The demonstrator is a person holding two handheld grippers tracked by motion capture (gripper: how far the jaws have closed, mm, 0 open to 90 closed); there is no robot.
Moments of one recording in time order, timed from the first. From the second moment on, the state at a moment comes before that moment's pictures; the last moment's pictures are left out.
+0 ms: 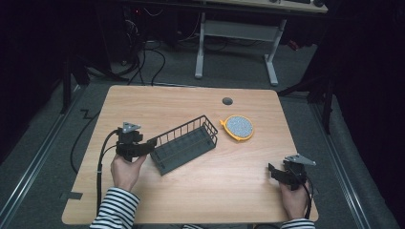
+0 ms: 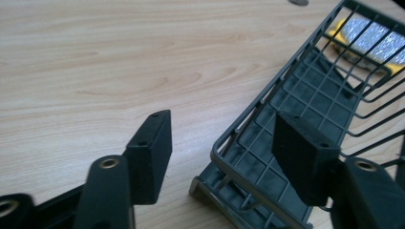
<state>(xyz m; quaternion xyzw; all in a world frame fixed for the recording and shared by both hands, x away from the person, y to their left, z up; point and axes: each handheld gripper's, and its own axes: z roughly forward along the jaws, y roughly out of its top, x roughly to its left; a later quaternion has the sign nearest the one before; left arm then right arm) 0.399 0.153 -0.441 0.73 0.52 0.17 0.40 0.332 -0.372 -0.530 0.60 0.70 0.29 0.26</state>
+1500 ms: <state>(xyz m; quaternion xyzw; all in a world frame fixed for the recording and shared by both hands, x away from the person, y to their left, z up) 0.382 0.209 -0.525 0.71 0.57 0.21 0.35 0.338 -0.373 -0.523 0.60 0.71 0.29 0.23</state>
